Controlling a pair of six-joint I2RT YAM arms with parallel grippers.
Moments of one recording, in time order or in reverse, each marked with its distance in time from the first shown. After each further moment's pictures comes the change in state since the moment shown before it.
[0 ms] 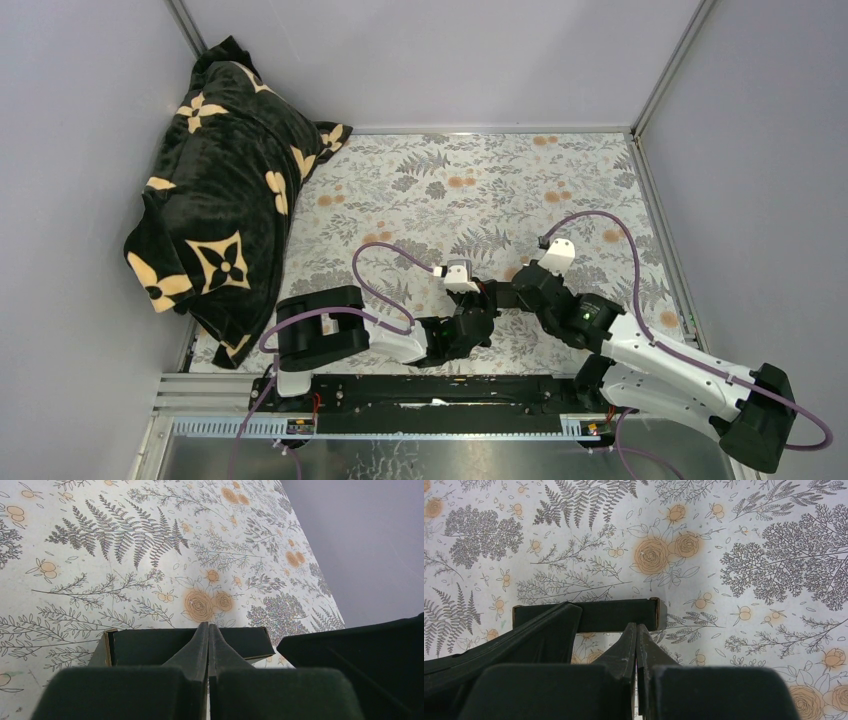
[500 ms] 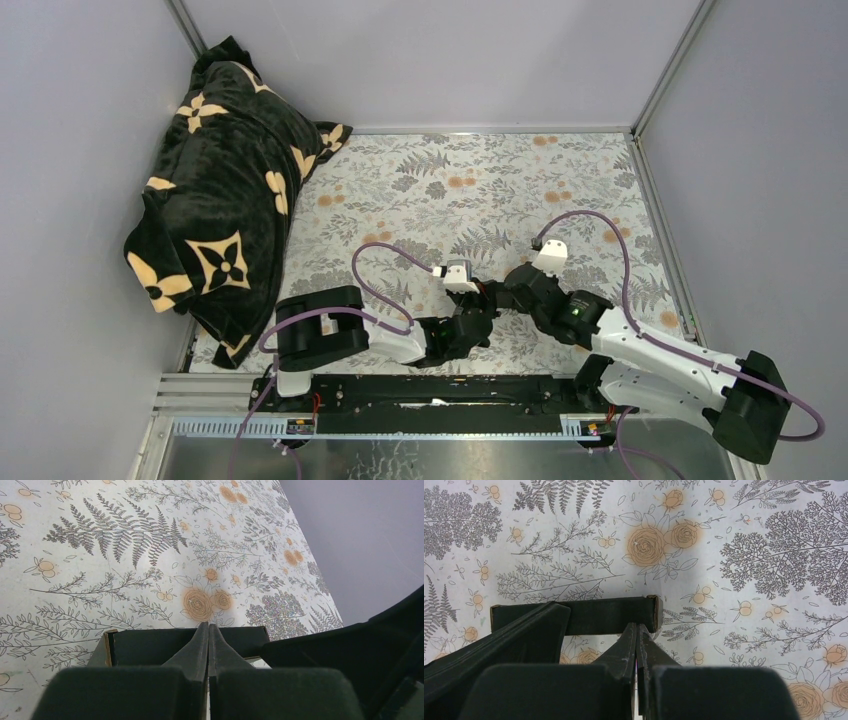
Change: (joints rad) left arm 0.000 -0.002 -0.008 0.011 0.008 0.001; right arm -0.003 0.074 0.003 0.006 -0.011 -0.003
